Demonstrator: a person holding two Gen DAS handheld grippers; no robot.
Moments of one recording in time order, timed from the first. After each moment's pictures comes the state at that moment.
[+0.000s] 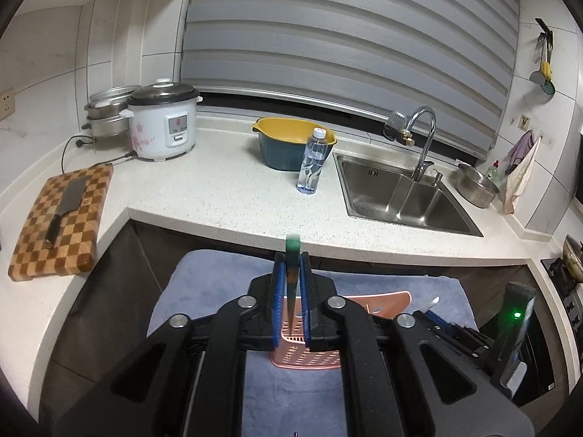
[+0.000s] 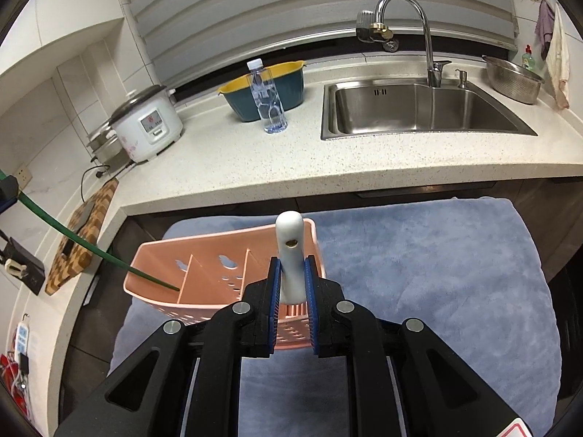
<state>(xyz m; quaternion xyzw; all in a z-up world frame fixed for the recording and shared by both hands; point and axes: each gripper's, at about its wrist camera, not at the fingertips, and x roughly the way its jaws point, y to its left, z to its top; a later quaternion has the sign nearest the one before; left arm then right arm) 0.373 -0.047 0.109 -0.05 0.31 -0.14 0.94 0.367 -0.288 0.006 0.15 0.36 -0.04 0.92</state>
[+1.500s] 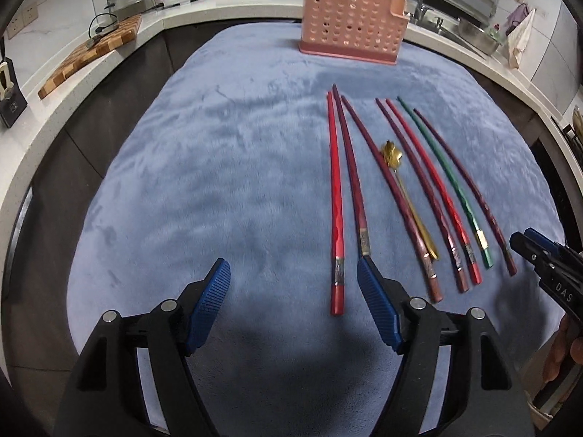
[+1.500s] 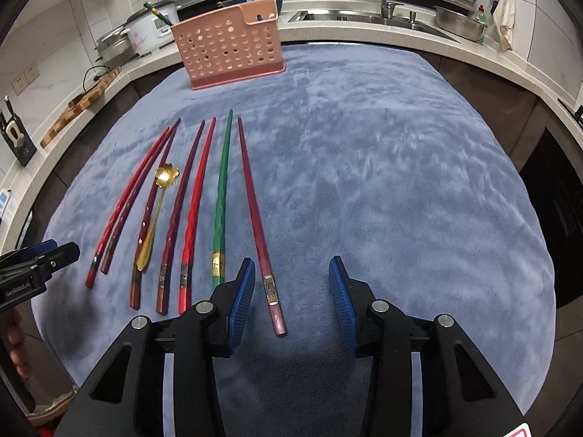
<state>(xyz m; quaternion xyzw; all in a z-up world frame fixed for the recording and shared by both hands) 0.085 0.012 -0.111 0.03 0.50 -0.12 0.85 0.029 -0.234 -0.113 0.09 0.47 -0.07 0.88</state>
